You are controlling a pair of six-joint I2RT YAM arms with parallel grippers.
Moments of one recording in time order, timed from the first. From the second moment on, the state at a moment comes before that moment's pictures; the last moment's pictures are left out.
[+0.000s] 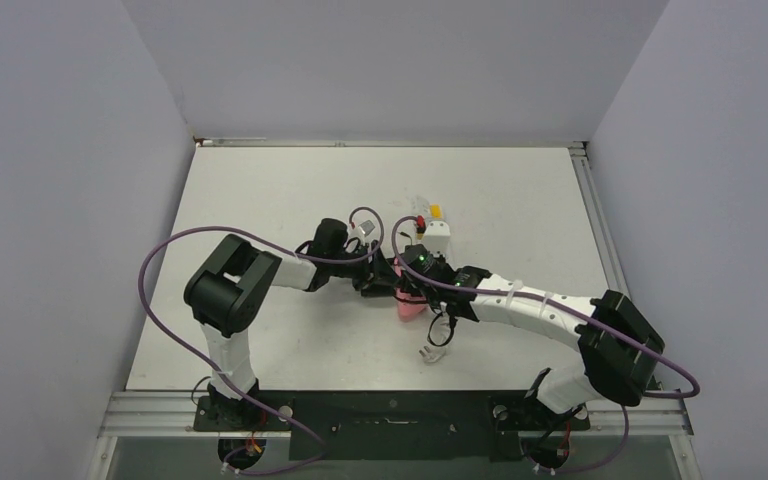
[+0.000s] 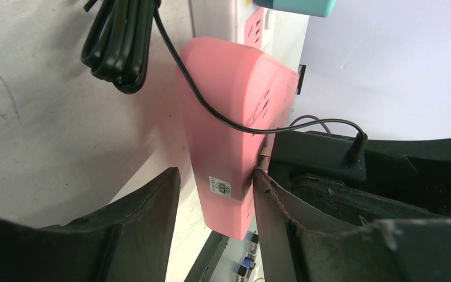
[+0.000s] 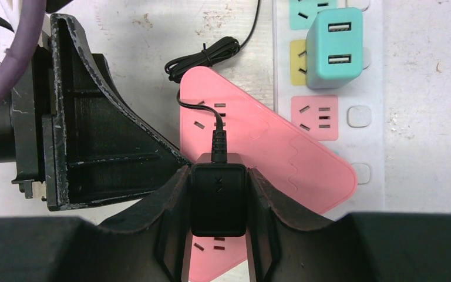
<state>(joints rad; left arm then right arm) -0.52 1.91 0.83 0.40 0.81 -1.01 0.92 1.46 0.89 -0.28 0.48 0.73</state>
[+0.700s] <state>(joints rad) -0.53 1.95 0.81 0.53 0.85 -1.09 0.93 1.47 0.90 -0.30 0.50 0.73</state>
